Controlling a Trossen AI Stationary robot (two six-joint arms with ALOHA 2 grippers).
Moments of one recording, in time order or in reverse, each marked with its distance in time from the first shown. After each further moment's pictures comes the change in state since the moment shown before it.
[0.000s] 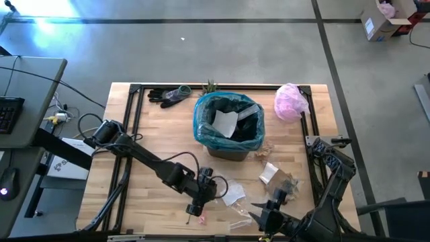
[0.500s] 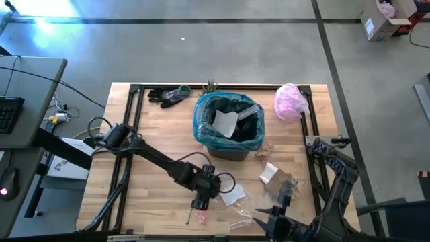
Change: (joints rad) left arm 0.064 0.128 -0.001 -0.023 0.054 0.002; right arm 0.052 0.002 0.000 -0.003 0.030 0.000
